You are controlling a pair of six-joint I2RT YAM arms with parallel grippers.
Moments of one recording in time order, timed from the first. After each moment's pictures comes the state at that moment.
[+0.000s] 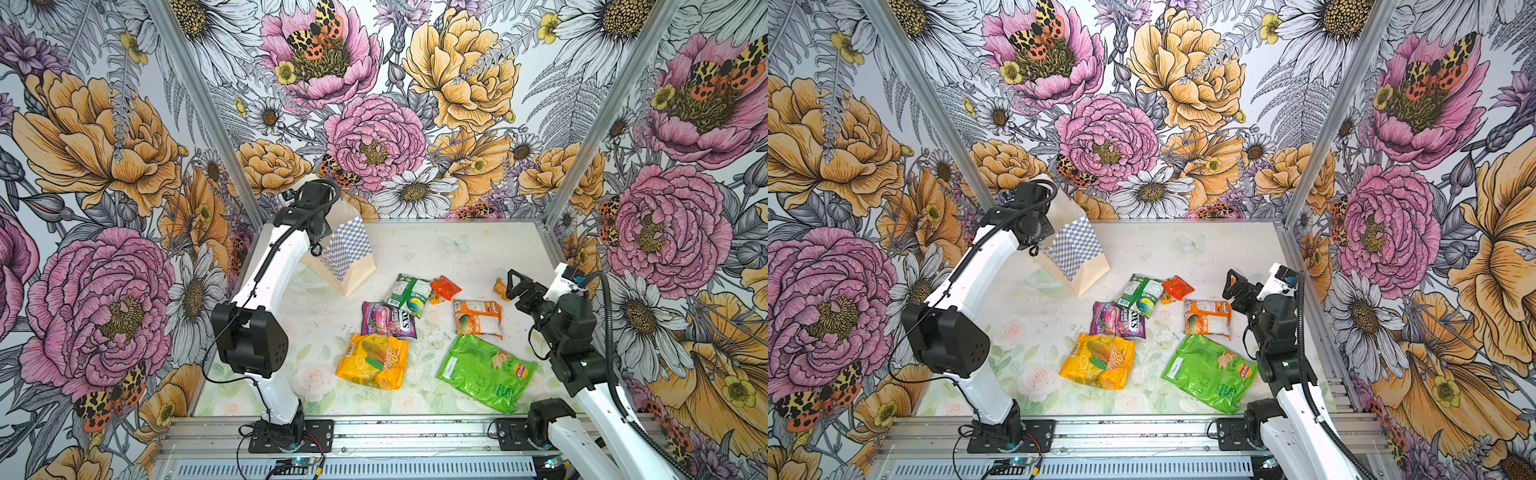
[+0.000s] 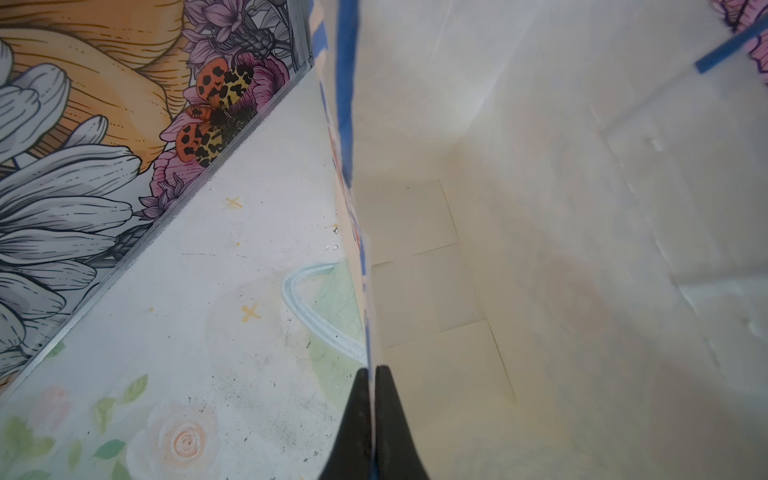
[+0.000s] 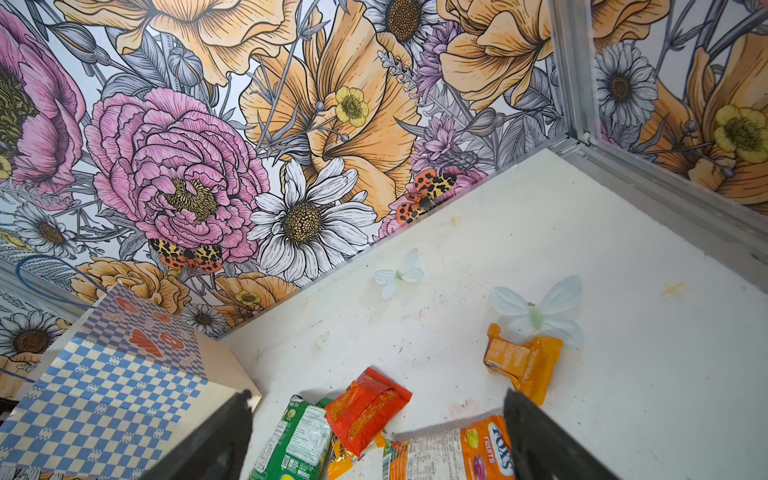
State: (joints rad) left arm -0.19 1.76 1.82 -0.97 -0.46 -0.64; right arm 0.13 0.63 0.54 -0.14 0.05 0.59
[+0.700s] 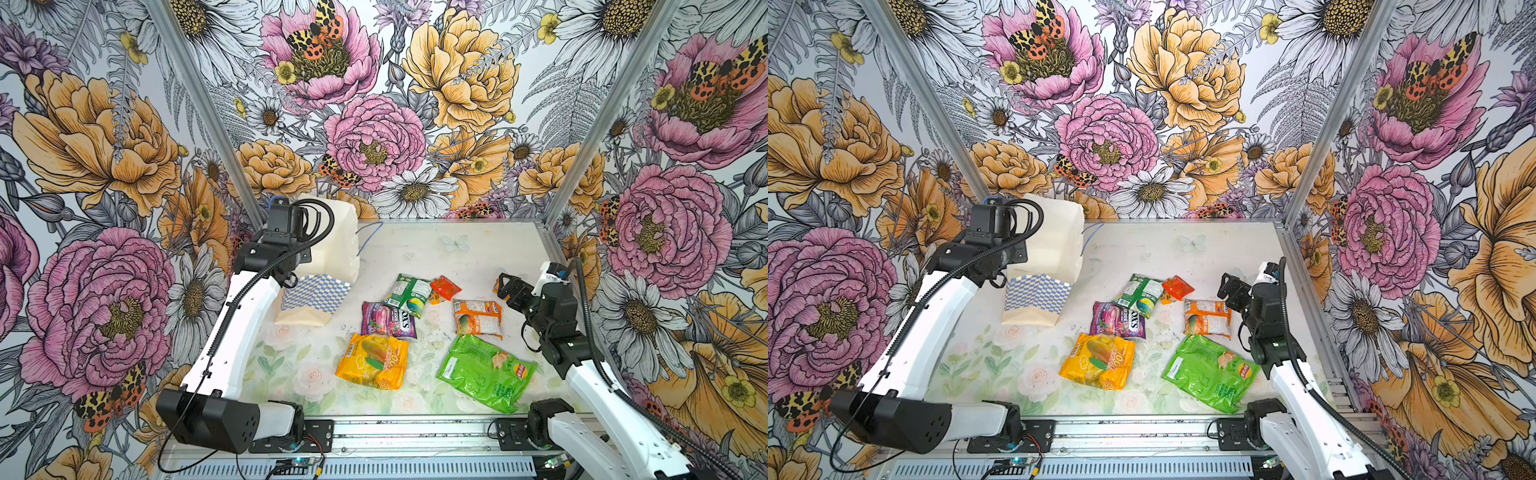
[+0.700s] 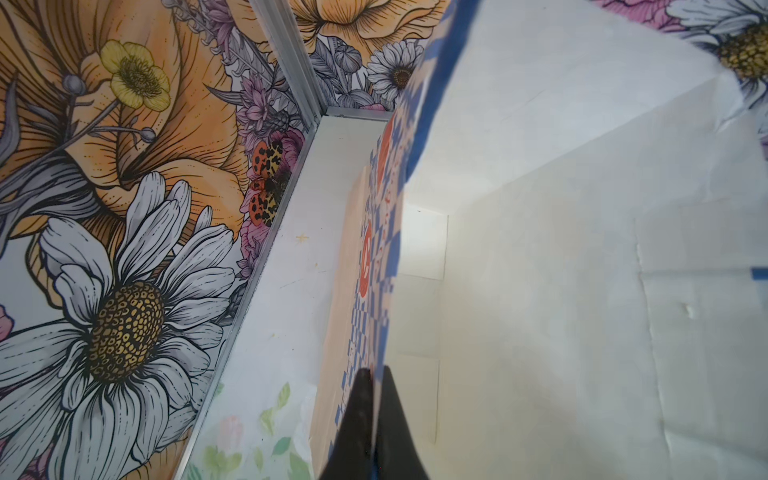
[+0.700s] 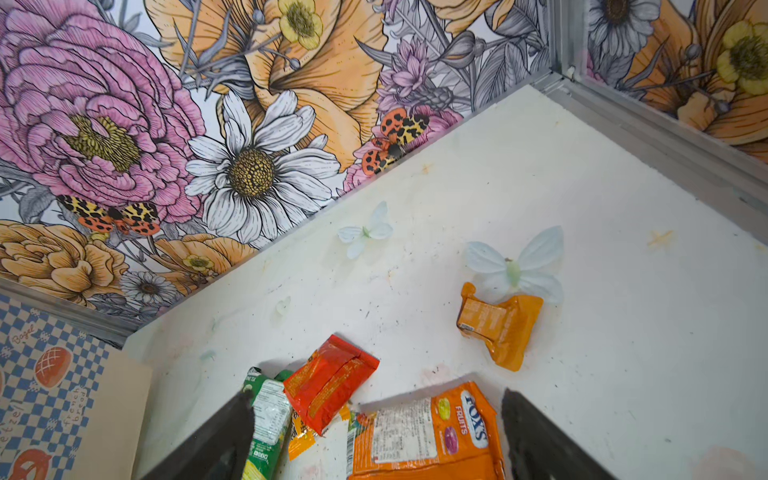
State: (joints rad) left arm -0.19 1.30 1.45 -0.91 -0.41 -0.16; right arm 0.13 0.84 0.57 -0.16 0.04 0.59
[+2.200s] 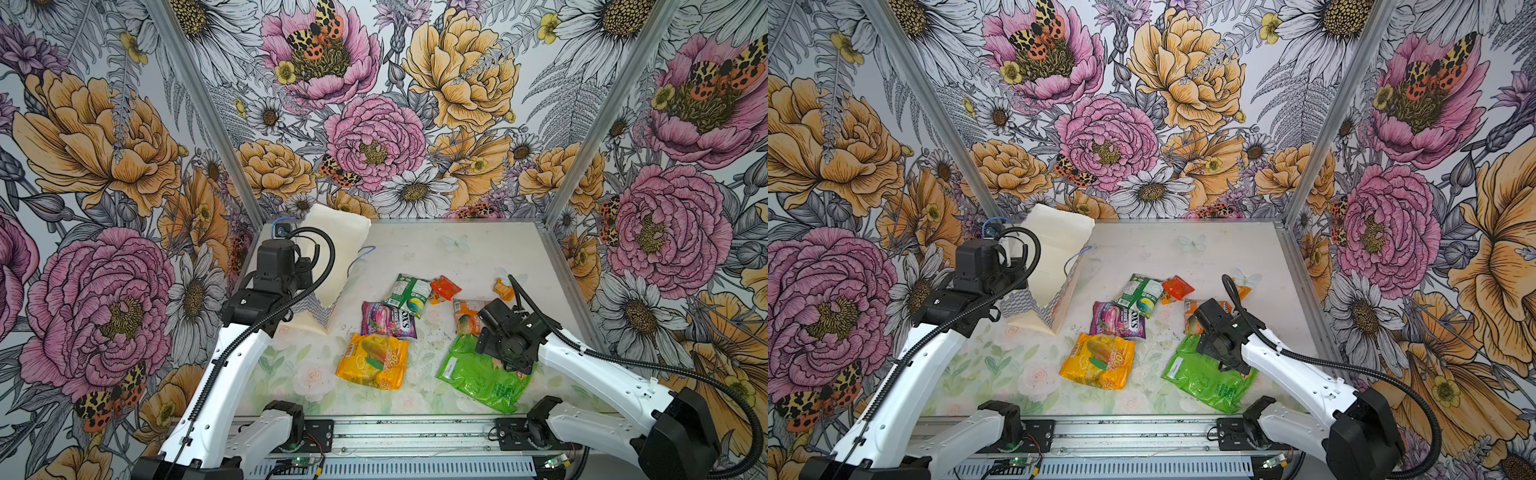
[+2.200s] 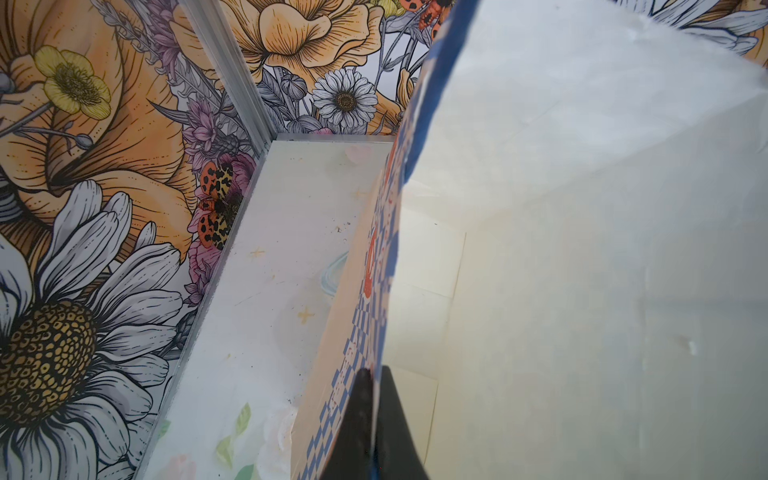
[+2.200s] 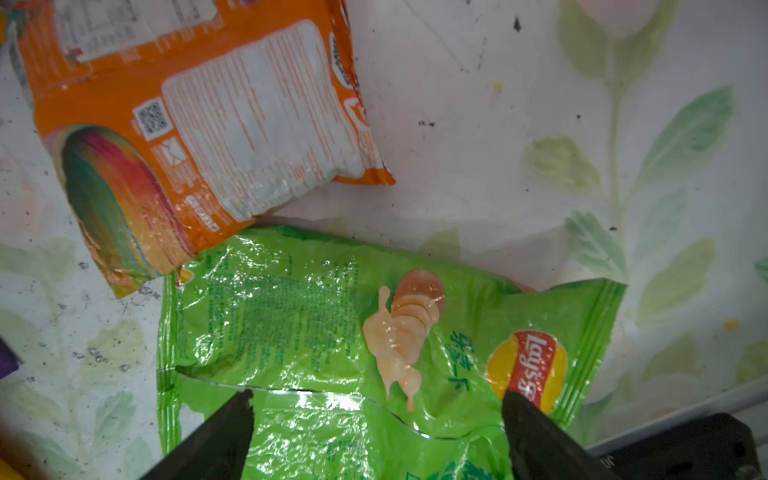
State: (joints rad) left arm -0.18 1.02 1.15 -0.70 -0.28 -0.11; right arm 0.59 1.10 0.73 -1.06 0.18 1.04
